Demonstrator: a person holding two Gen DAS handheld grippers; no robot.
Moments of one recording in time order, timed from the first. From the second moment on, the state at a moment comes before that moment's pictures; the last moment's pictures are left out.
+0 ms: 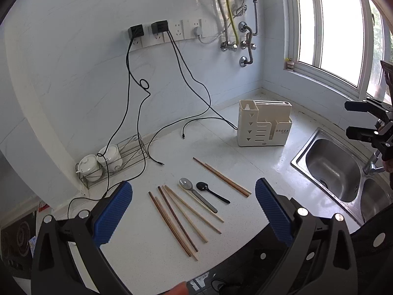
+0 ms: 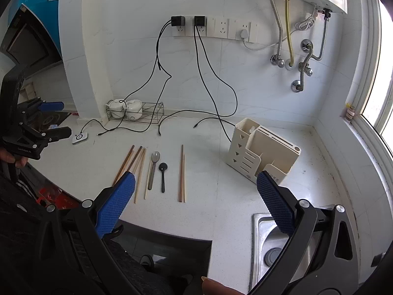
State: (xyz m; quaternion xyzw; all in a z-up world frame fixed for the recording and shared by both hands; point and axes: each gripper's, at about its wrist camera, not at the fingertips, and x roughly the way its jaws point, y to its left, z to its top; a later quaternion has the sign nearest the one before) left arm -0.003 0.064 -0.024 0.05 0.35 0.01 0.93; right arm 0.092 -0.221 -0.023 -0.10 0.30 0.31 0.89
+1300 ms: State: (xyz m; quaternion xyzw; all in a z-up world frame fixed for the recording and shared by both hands) left arm 0.068 0.177 -0.163 -0.10 0.47 0.16 0.86; right arm 0.273 -0.071 -0.180 -0.11 0.43 0.38 0.81
